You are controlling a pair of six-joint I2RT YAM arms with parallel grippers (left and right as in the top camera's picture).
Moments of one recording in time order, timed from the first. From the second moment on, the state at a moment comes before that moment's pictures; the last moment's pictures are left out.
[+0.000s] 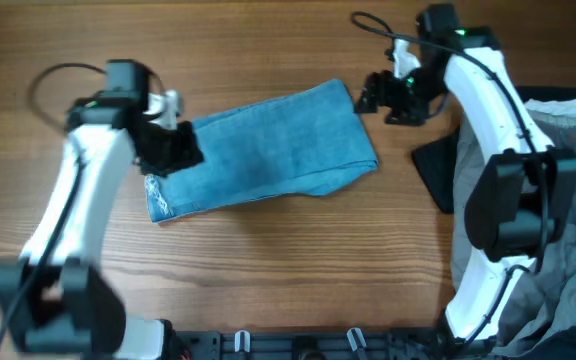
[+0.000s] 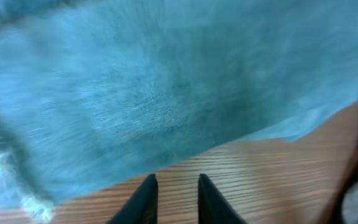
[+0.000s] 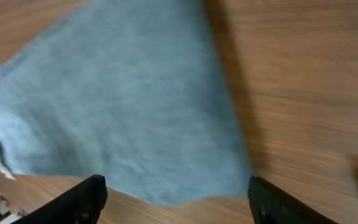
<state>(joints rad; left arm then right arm) -0.03 1.63 1.29 -1.06 0.33 -0.22 0.08 2.08 1.76 -1.14 -0.47 0.14</state>
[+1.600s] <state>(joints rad) 0.31 1.86 1.16 -0.94 0.24 -0.20 0.26 2.05 1.33 -0.66 -0.39 0.30</state>
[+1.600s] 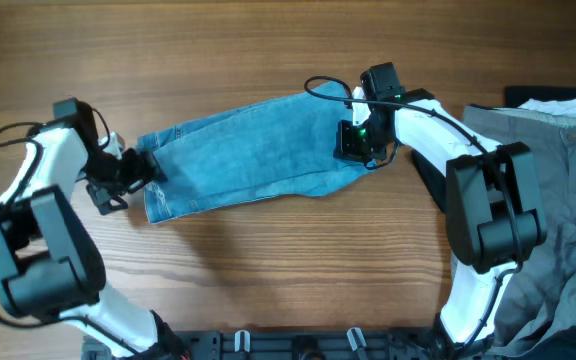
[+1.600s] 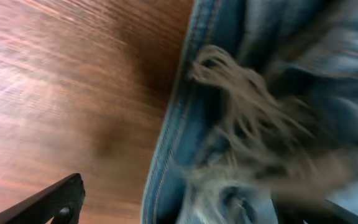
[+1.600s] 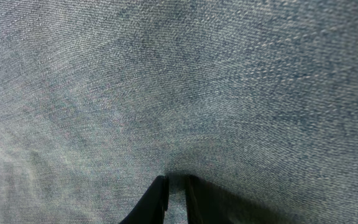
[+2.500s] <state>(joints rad) 0.19 1.93 1.79 -1.57 0.06 -0.25 0.26 1.81 1.32 -0.72 -0.41 0.31</state>
